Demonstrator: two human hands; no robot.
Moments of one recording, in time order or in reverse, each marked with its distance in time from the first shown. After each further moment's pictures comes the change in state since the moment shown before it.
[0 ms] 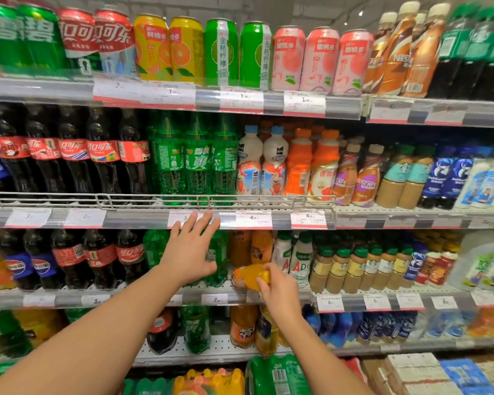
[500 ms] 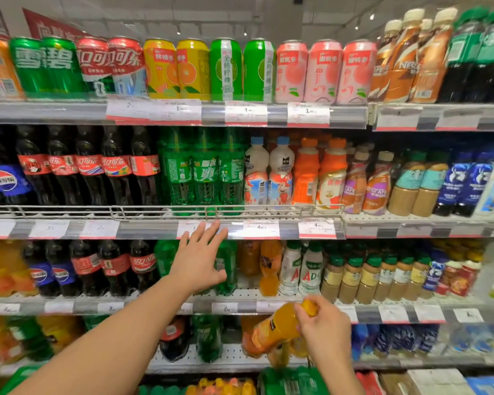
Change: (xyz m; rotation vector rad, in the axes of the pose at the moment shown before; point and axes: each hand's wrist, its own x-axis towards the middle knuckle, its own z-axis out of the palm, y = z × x) left_hand 0.003 0.001 -0.004 -0.024 -0.031 -0.033; right_hand -0.051 0.017 -0.054 0.074 0.086 0.295
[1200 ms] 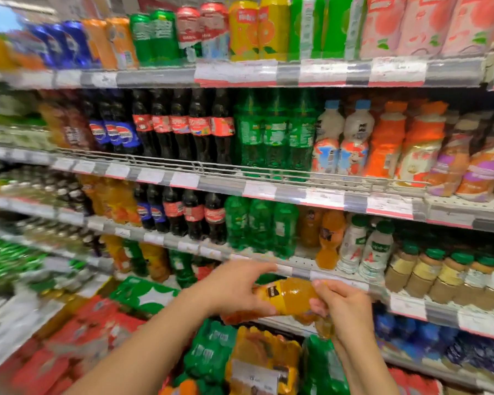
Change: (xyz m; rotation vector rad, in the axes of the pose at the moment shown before) left_hand -0.152 0.043 -0.035 -0.320 -0.343 -0.010; right_hand -0.044 -0.026 0.015 0.856 -0.371 0.228
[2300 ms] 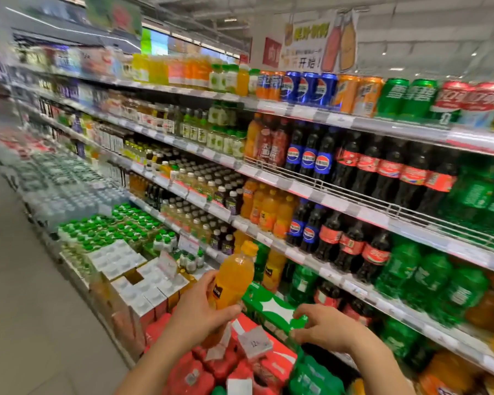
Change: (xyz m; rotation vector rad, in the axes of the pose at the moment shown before) left_hand -0.431 -0.276 -0.009 -0.788 0.755 -0.544; right_hand -0.202 0.024 0.382 -1.469 -1.028 -0.281
